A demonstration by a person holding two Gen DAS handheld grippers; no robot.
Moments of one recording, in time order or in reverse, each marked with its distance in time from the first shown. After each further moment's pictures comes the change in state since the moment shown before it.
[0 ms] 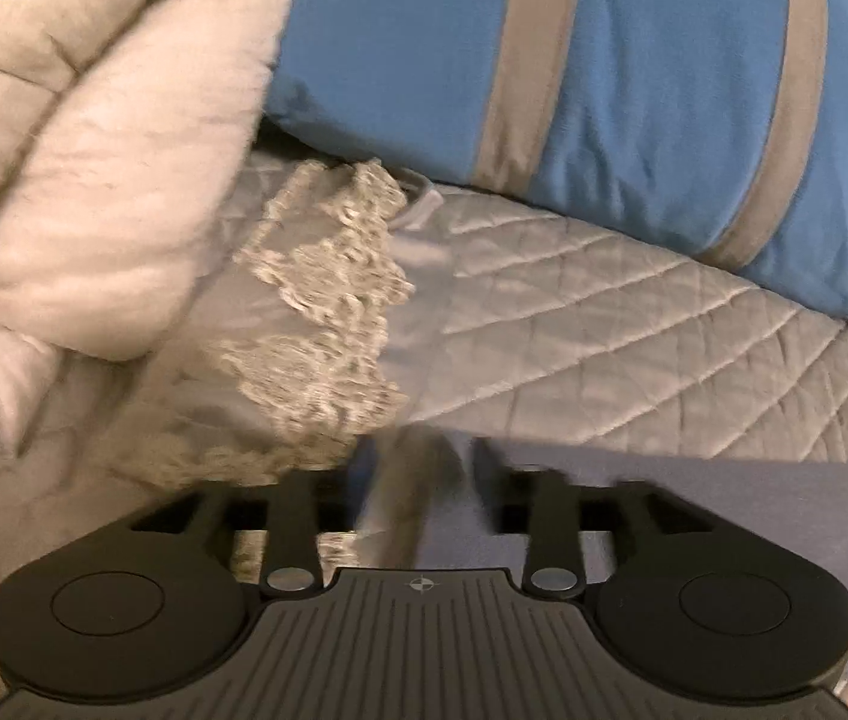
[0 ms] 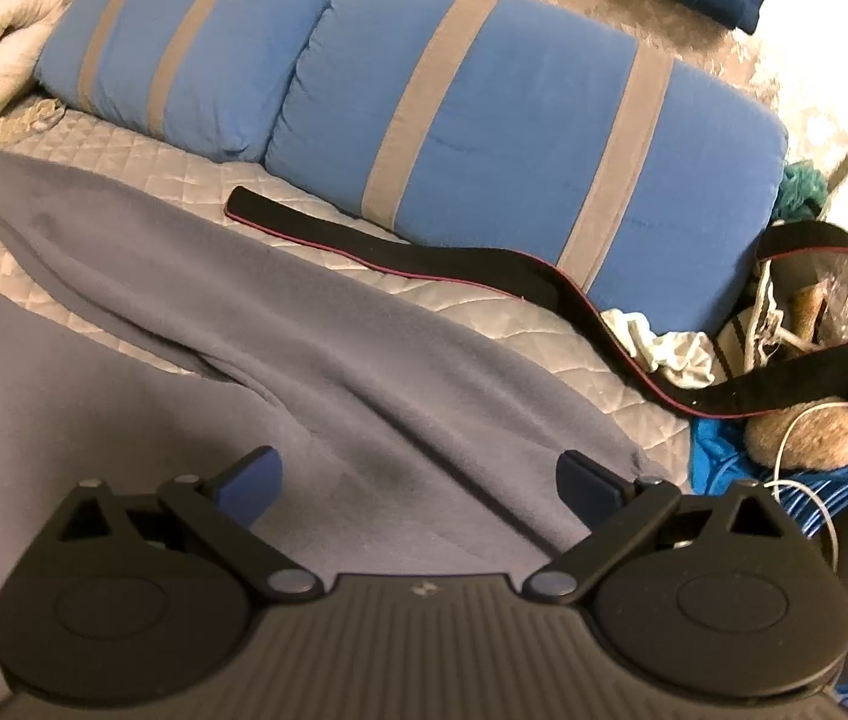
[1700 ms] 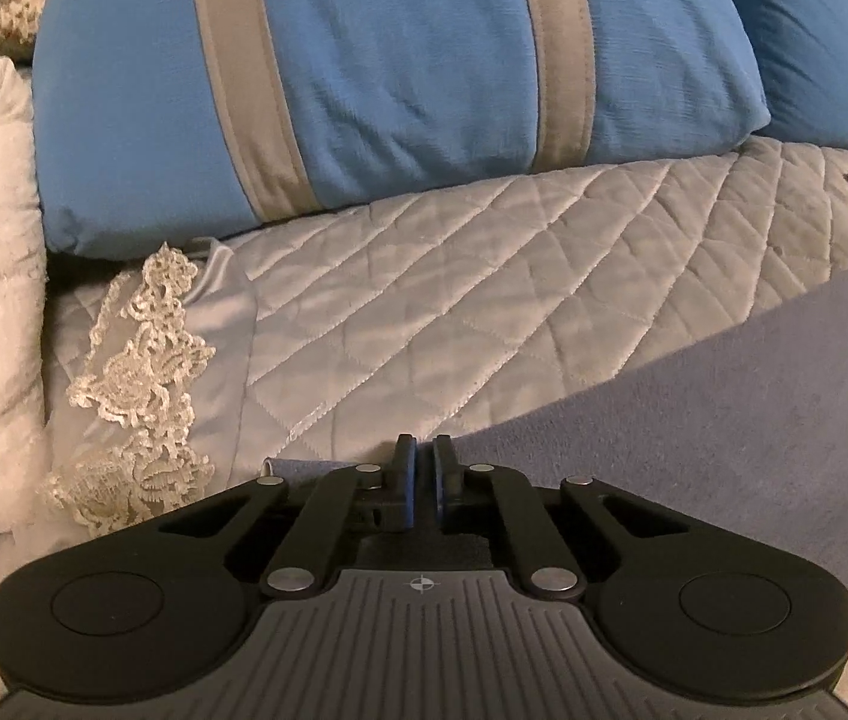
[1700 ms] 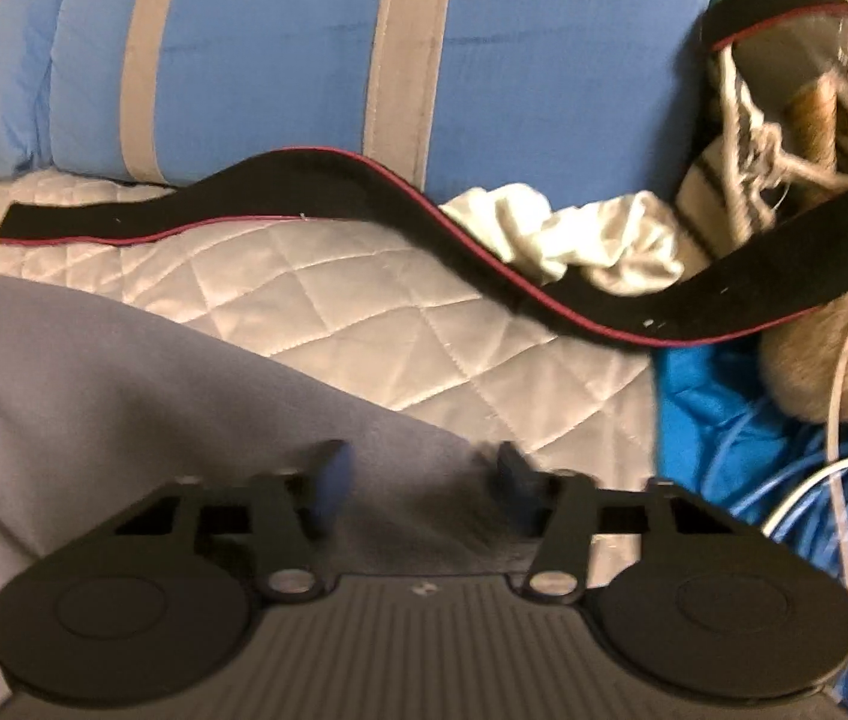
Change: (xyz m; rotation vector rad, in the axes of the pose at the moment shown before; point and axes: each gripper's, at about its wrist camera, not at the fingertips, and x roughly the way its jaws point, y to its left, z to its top) left arm 0.042 -0.069 -0.029 0.417 -0.099 -0.060; right arm 0.161 -0.152 -0.011 0.255 0.128 0.000
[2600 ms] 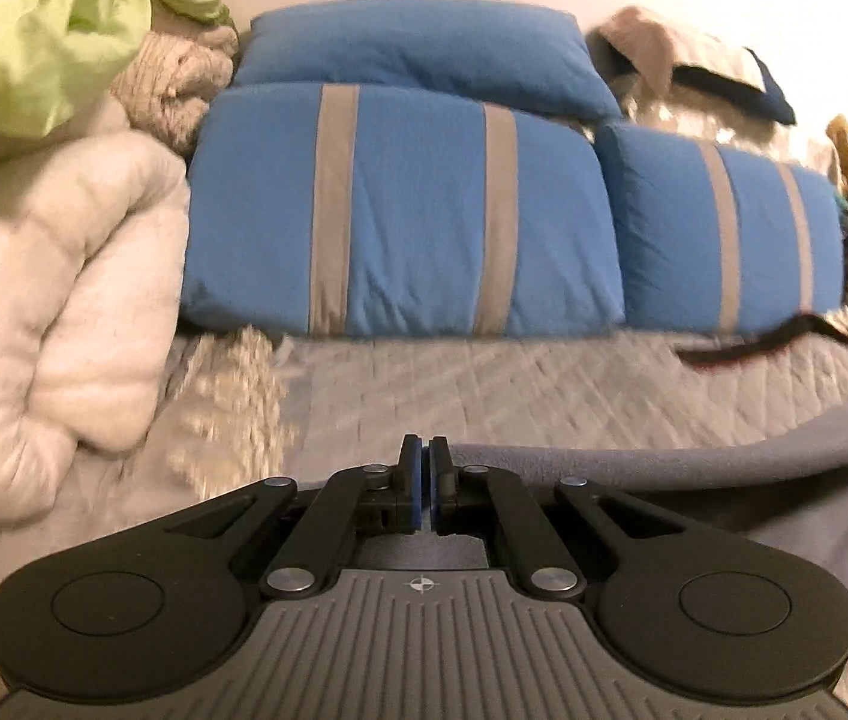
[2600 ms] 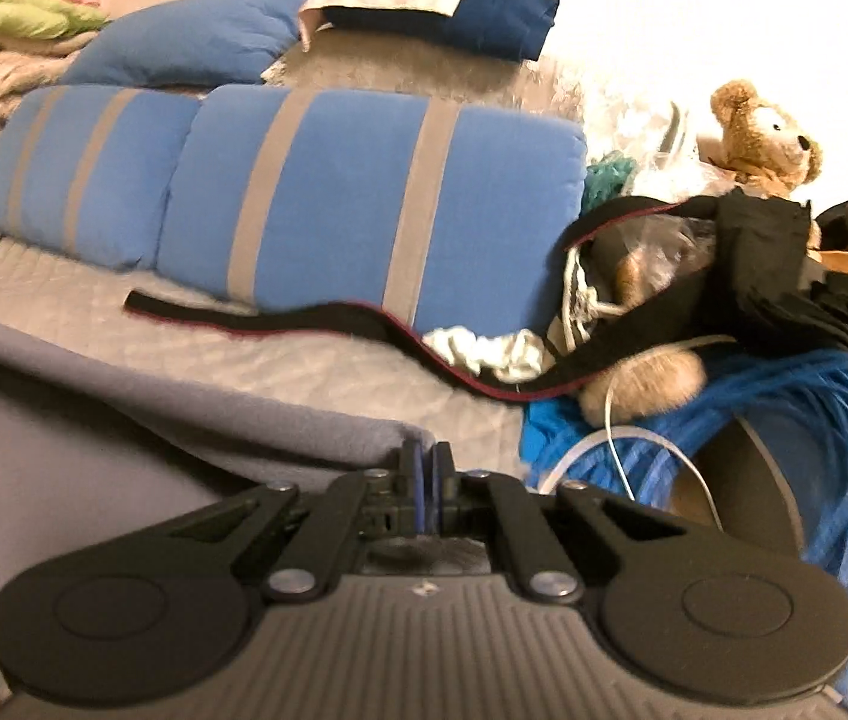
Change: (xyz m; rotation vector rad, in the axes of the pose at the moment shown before) left arm -0.207 0.044 -0.121 -0.172 -0.352 -0.168; right arm -0.236 0.015 -0.121 -0.073 -0.332 -0.053
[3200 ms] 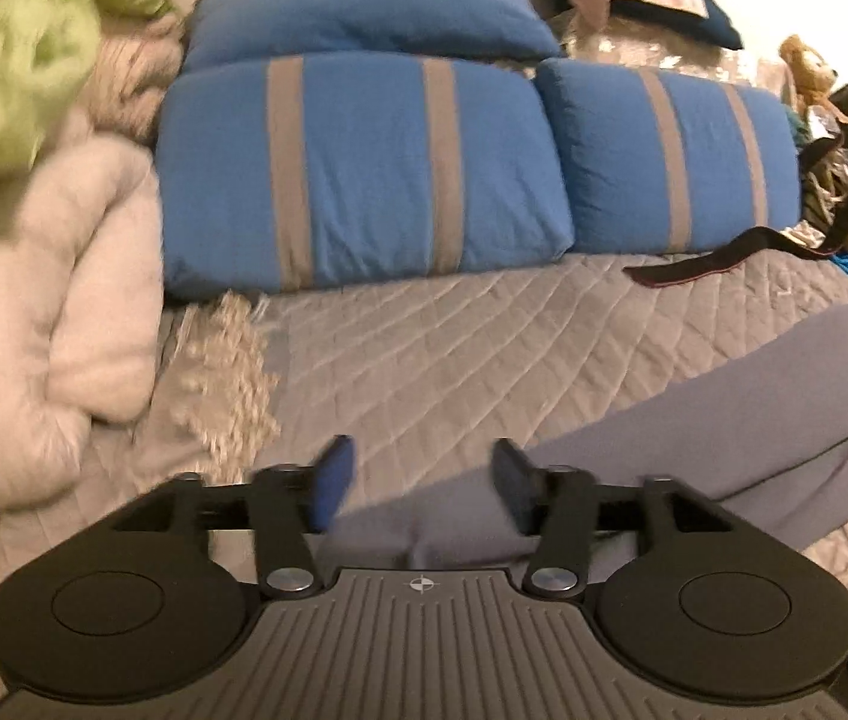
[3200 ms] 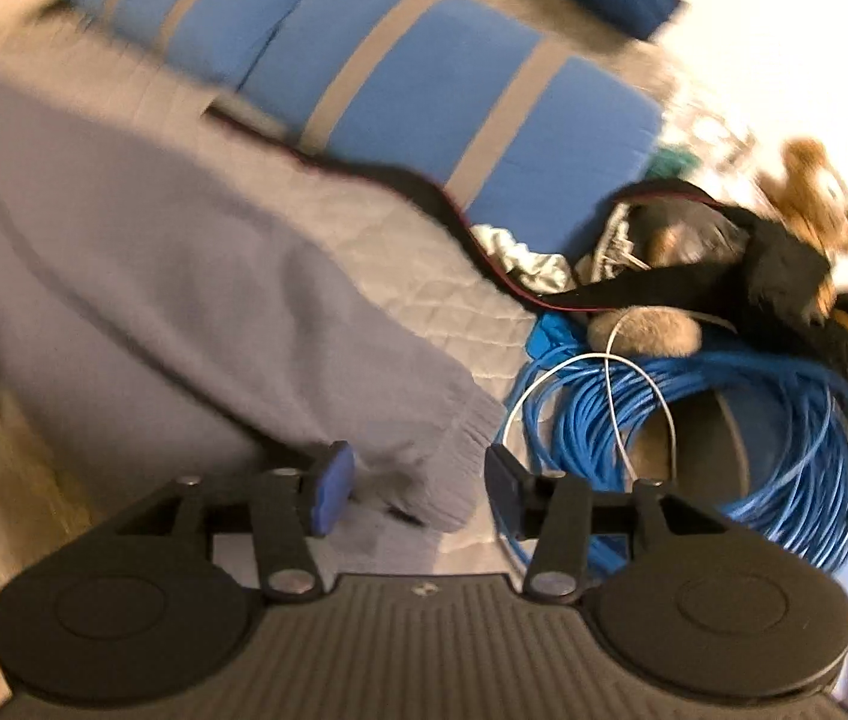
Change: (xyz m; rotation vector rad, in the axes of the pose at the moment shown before) left arm -0.048 -0.029 0.026 0.125 0.104 -0.039; right arm -0.030 0.040 -0.054 -0.436 0.186 -0.036
